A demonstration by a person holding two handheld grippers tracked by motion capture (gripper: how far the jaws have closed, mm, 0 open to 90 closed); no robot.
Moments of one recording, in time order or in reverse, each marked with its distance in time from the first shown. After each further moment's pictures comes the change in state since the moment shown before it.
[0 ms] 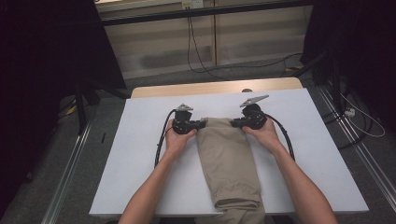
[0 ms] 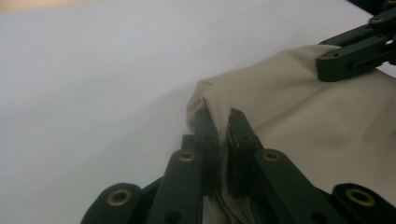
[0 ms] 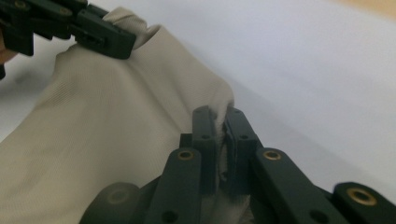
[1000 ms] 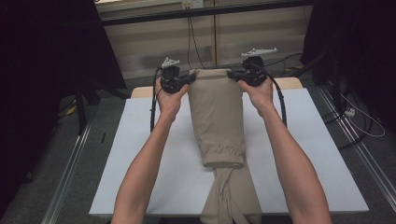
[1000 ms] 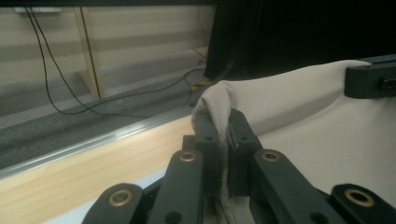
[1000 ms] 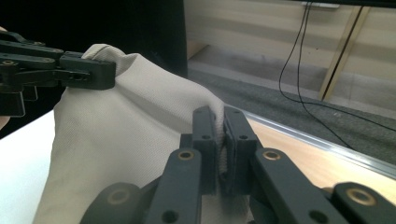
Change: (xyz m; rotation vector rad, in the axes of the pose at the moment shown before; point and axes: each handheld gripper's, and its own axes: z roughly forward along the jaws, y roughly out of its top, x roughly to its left) left arm 0.018 0.129 -0.044 -0.244 0.137 0.010; right arm -0.010 0.128 -0.051 -0.286 -0.156 0.055
